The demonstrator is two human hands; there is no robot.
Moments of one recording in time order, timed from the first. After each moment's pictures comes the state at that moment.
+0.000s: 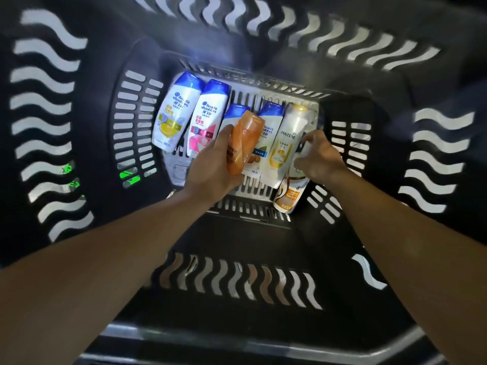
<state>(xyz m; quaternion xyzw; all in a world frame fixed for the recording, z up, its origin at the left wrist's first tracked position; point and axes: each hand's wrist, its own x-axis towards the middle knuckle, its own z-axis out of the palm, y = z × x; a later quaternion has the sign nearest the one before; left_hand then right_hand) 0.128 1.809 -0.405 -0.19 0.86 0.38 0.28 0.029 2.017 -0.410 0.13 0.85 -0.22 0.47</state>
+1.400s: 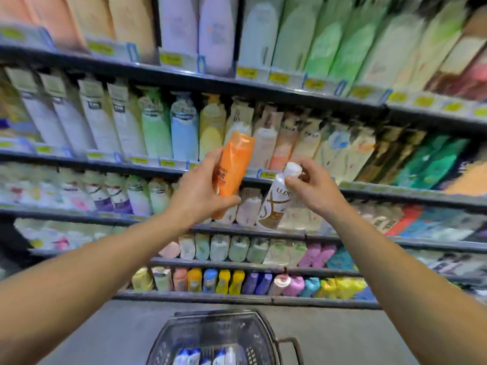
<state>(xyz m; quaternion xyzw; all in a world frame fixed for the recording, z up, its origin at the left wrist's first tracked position) -0.051 1.750 0.511 0.13 0.89 0.40 -0.19 -0.066 2.004 0.548 -0.11 0.87 -0.47 -0.08</state>
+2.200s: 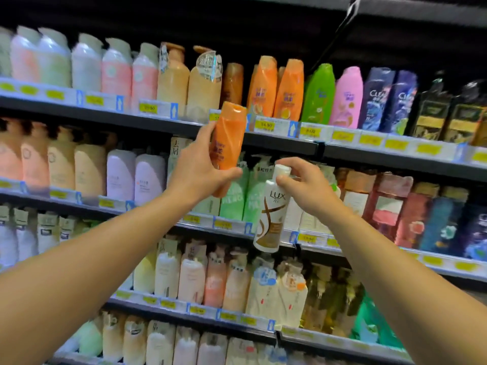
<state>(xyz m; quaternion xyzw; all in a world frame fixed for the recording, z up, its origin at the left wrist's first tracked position) -0.162 1.941 0.795 0.12 0.80 0.34 -0.49 -0.194 2.172 0.804 -0.28 0.81 -0.45 -0.22</state>
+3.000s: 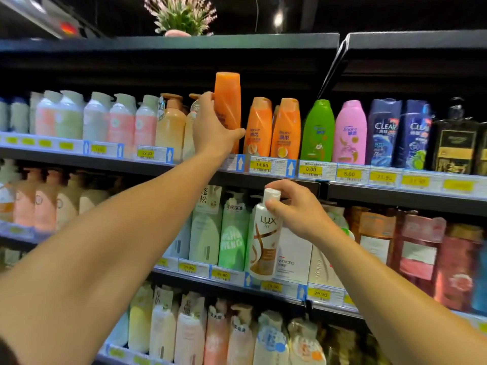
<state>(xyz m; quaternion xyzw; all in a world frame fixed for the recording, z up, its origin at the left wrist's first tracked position) -0.252 1.965 0.937 0.03 0.69 0.37 -0.63 -0.246 2.167 0.837 -0.34 0.80 -0.45 -0.20</state>
